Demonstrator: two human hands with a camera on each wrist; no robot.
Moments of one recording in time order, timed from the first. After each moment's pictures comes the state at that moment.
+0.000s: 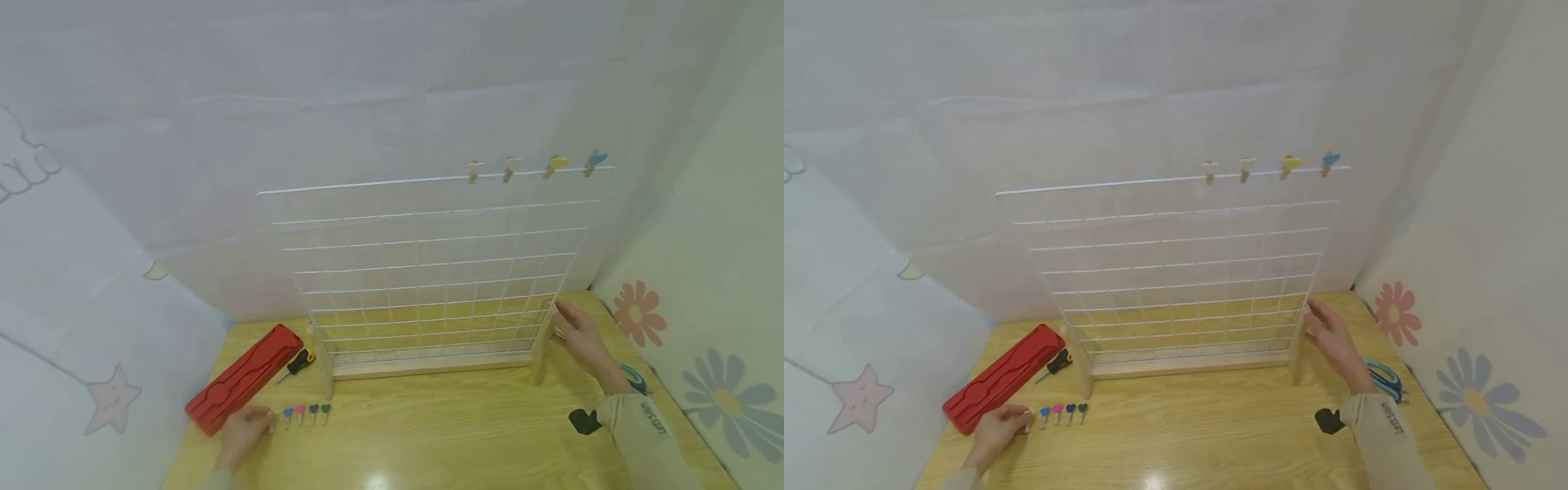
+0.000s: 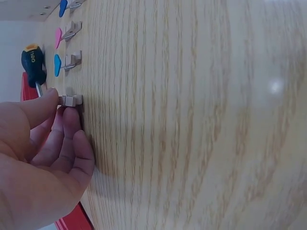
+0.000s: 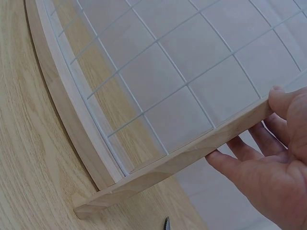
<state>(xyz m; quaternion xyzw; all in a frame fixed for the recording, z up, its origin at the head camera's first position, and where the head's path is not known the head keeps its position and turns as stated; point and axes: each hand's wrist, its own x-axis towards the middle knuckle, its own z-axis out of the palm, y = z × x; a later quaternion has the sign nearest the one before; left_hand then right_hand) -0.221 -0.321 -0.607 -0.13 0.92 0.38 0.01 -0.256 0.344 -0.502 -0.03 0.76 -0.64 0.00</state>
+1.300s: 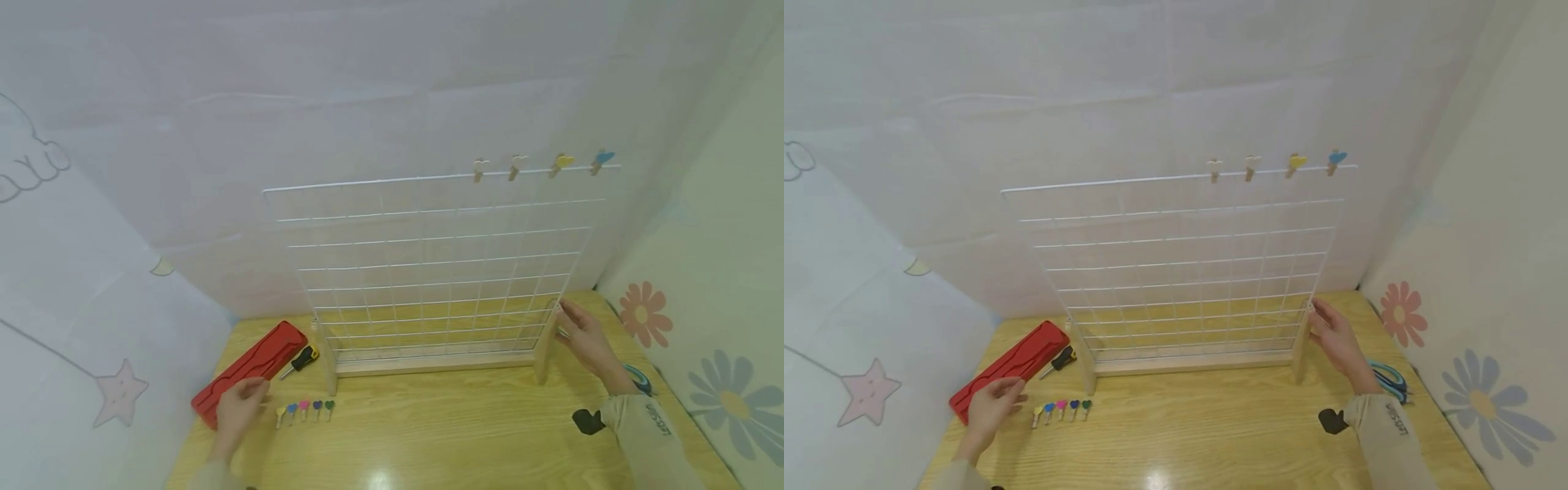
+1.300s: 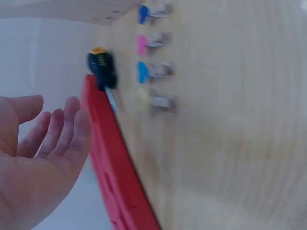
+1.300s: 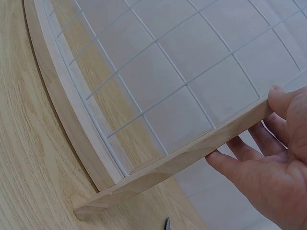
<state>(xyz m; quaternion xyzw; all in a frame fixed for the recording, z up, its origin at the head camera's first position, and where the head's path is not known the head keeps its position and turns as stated) -0.226 -0.308 -0.560 -0.14 0.86 0.48 -0.05 -0.255 0.340 -0.498 -0.03 0.76 -0.65 0.00</state>
